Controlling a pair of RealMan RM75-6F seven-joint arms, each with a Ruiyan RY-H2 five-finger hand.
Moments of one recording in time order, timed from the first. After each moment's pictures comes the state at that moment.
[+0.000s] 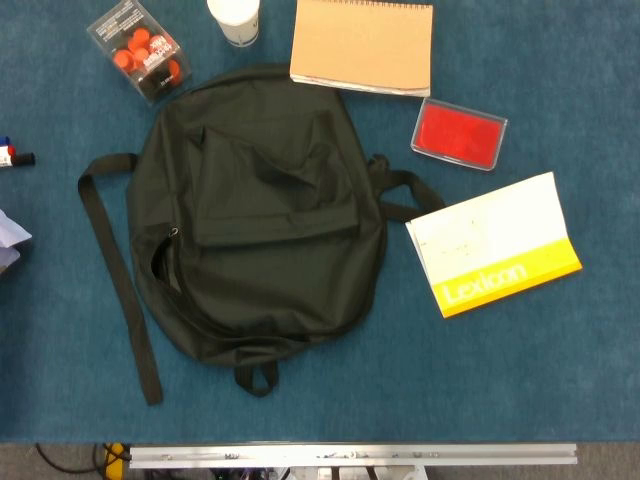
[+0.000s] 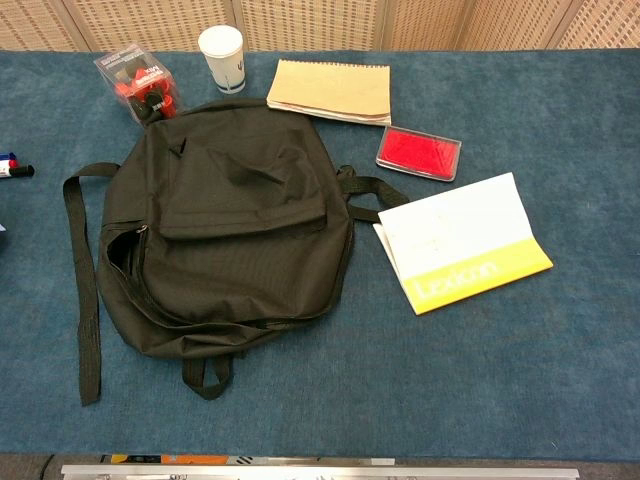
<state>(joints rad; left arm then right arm) -0.09 -1.08 -0.05 -1.66 1.45 1.48 0.11 0.09 -1.06 0.05 -1.65 -1.51 1.44 -0.05</state>
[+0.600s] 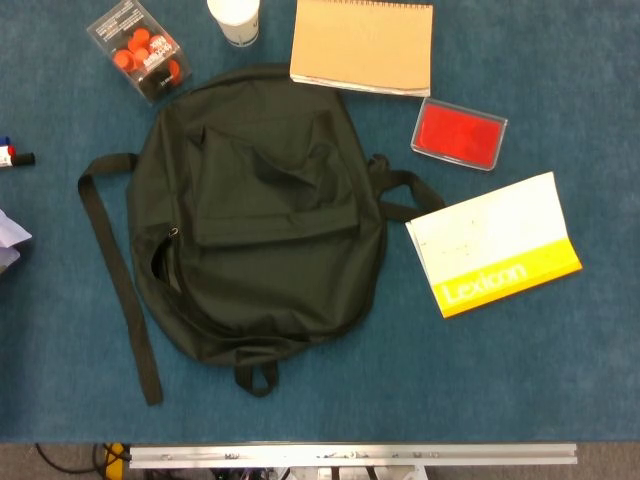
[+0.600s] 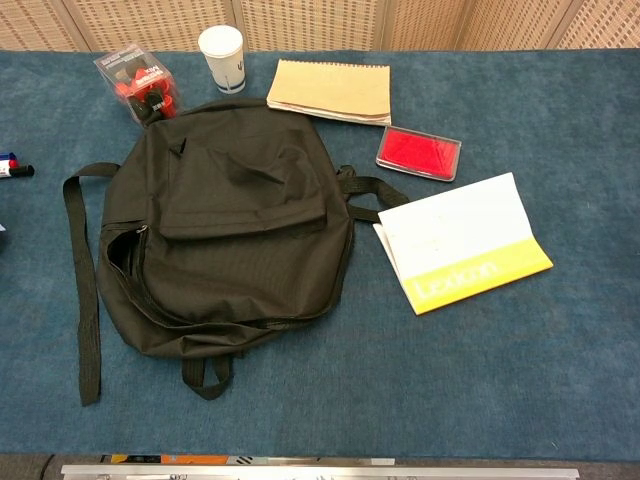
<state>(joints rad) -0.07 -1.07 -0.04 -1.67 1.47 1.51 0.11 0.14 -1.03 0.01 -1.67 -1.61 1.37 -0.03</state>
